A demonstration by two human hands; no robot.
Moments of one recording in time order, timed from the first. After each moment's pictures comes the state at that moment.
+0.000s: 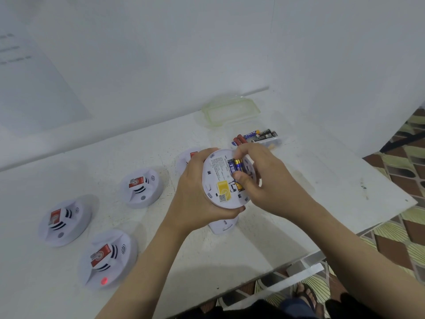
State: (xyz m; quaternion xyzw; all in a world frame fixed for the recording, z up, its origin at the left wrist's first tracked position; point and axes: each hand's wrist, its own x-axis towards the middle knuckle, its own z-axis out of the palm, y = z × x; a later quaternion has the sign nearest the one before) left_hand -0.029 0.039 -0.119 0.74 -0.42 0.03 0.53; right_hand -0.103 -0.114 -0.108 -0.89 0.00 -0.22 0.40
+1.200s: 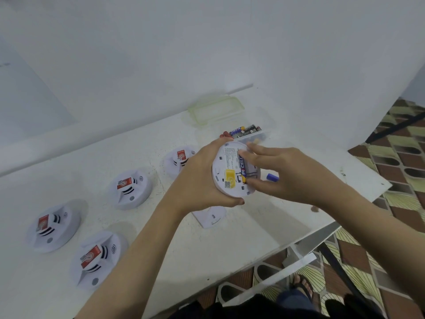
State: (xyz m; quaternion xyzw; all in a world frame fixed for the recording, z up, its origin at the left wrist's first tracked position) left_hand -0.027 0.013 -0.100 0.77 -0.50 -0.06 0.40; right_hand -0.143 -0.163 -0.094 -0.97 -0.08 -0.20 0.14
